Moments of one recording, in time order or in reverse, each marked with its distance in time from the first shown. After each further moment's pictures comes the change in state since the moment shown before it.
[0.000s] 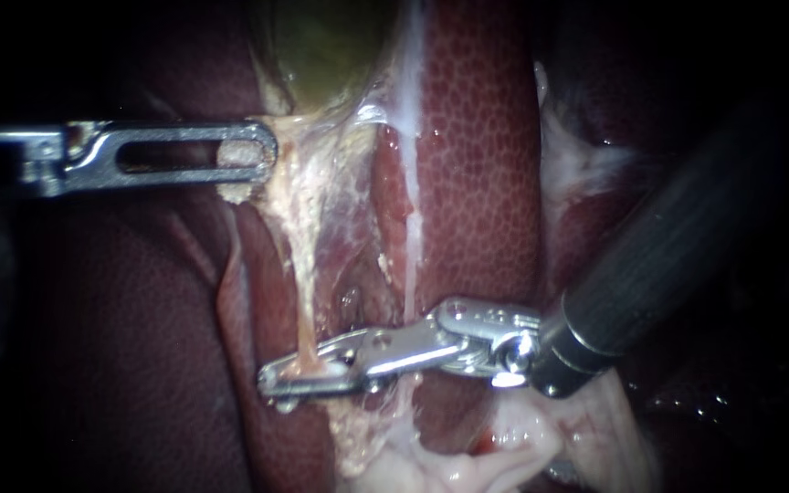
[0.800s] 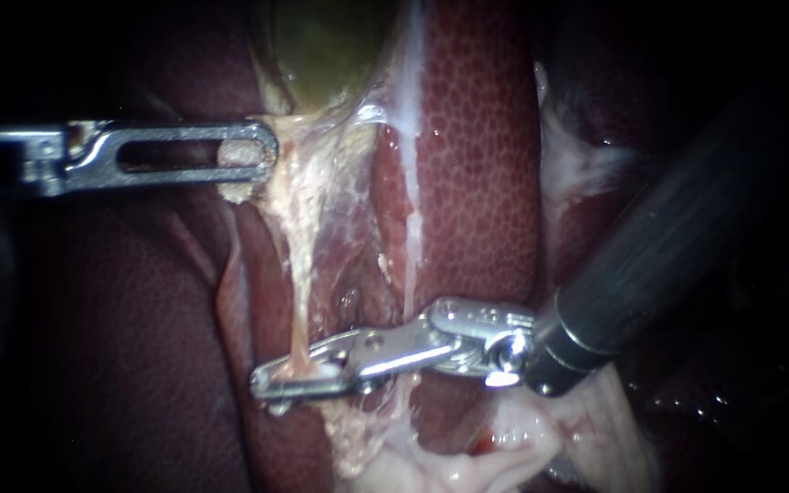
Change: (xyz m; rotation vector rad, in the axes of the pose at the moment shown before) right arm 0.000 0.000 0.001 0.021 -0.005 -0.016; left arm 0.000 0.000 0.000 -0.001 0.000 0.000
